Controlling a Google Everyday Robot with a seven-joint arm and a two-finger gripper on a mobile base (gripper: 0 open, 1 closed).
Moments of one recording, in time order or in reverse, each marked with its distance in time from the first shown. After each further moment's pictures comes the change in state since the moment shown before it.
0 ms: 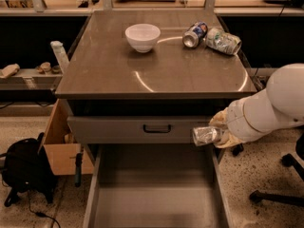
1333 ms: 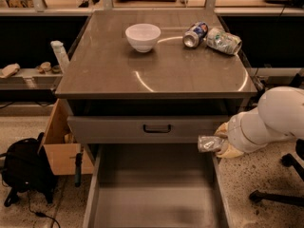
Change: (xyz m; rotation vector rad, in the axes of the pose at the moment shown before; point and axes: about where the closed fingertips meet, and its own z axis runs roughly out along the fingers) arm 0.035 0.027 0.049 -0.039 0.053 0.238
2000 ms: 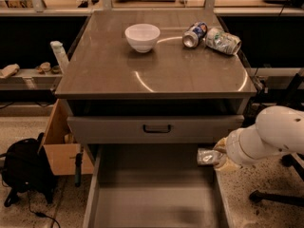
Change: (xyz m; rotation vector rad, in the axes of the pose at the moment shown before) arm 0.018 0.033 0.045 -0.057 -0.040 0.074
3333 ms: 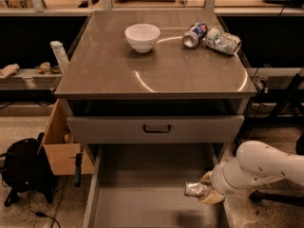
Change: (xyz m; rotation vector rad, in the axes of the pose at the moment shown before) arm 0.012 0.089 0.125 -0.229 -0.123 0.138
